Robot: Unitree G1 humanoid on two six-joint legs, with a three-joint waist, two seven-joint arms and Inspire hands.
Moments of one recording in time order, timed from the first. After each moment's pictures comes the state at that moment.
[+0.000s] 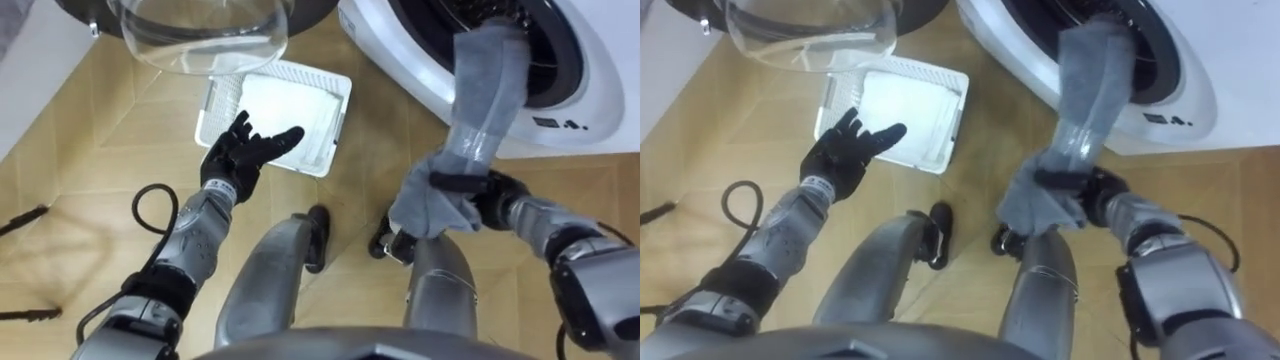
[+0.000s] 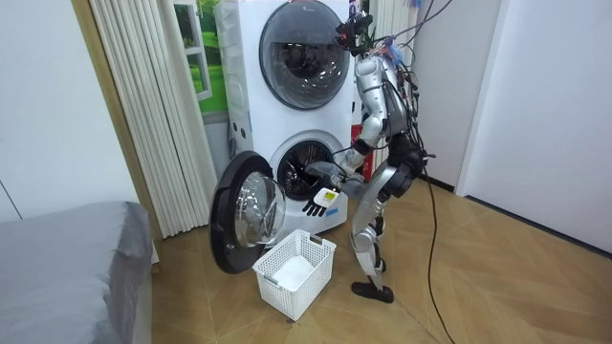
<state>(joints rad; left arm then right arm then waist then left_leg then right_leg) -0.14 0.17 -0.23 0.64 -0.81 -0.03 -0.01 -0.50 -0.43 0.18 1.38 0.63 0.11 0.25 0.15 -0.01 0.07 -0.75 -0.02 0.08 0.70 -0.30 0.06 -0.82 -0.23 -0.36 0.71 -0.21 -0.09</state>
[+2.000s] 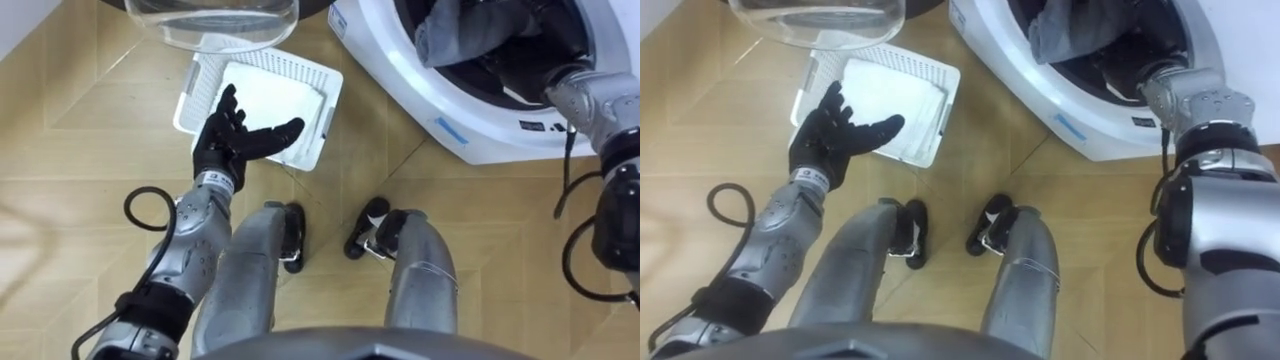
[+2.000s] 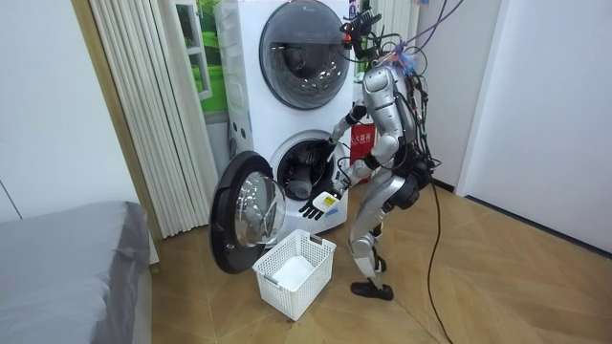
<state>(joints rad) -0.04 0.16 -0.25 0.39 -0.58 -0.05 0.17 -0.74 -0.51 -0.14 1.18 1.53 0.30 -0.24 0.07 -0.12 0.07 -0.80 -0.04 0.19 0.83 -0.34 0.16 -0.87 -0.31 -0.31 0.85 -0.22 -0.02</state>
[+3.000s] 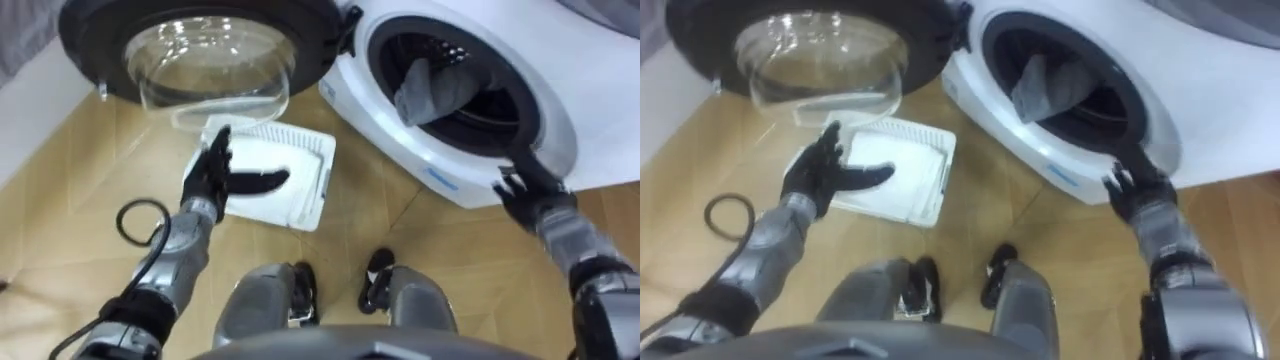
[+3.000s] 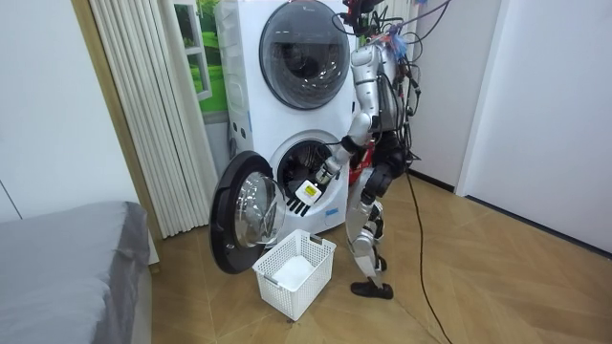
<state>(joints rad) 0.00 0.24 -0.20 0.69 -0.38 -0.04 0.06 -0.20 -0.41 -0.02 1.24 1.15 -0.01 0.06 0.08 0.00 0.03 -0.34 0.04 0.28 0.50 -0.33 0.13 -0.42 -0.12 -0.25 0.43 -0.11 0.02</state>
